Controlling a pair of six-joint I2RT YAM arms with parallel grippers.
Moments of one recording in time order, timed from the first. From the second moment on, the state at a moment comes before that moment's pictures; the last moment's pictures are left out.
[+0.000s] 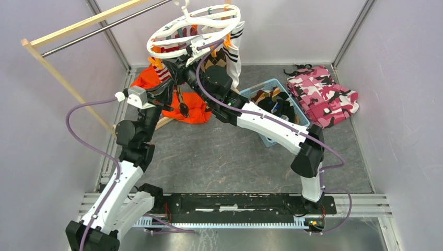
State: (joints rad) left arm -0.30 0.78 0.69 0.63 0.11 -0.15; right arm 1.01 1.94 1.96 0.33 0.24 0.11
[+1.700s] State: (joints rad) left arm -0.30 0.58 0.69 0.33 0.22 -0.24; right arm 0.81 1.58 1.52 0.28 -0.35 -0.10
